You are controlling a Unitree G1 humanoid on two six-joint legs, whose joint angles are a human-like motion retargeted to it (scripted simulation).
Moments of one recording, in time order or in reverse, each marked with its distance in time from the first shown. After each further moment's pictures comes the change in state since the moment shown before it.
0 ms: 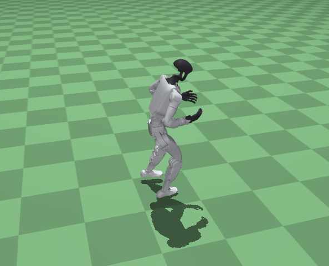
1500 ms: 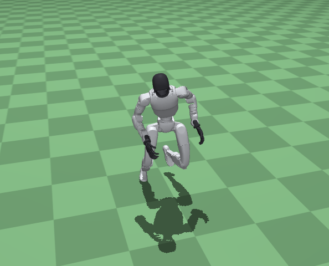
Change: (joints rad) left arm 0.181 -0.287 0.101 0.597 0.046 0.175 0.177; right arm -0.326 -0.128 -0.050 0.429 -0.378 0.138 -0.191; waist -0.065 0.266 -0.072; left_leg -0.144 0.174 0.434 0.959 -0.038 0.288; right_leg 0.262 -0.274 -0.277 -0.059 -0.577 -0.128
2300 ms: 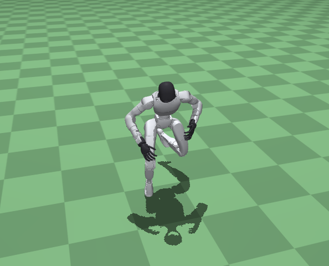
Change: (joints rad) left arm -0.365 0.236 -0.009 -0.570 0.077 -0.192 -0.245; right arm -0.203 -0.442 0.048 -0.042 -0.077 -0.060 0.094; waist -0.101 0.049 0.119; left_leg 0.096 0.231 -0.070 0.128 -0.235 -0.053; right_leg -0.947 -0.136 -0.126 0.591 0.445 0.014
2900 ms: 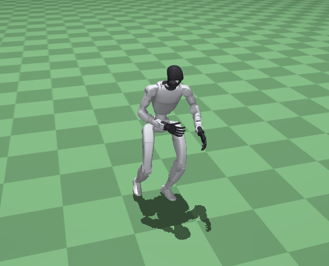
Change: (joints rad) left arm -0.284 -0.008 -0.071 0.886 -0.031 0.117 0.076; right arm -0.033 0.619 0.270 -0.043 0.137 -0.065 0.006; waist 0.150 -0.309 0.000; left_leg -0.453 -0.362 0.105 -0.631 0.262 -0.051; right_leg 0.500 0.099 0.250 -0.048 -0.168 -0.074
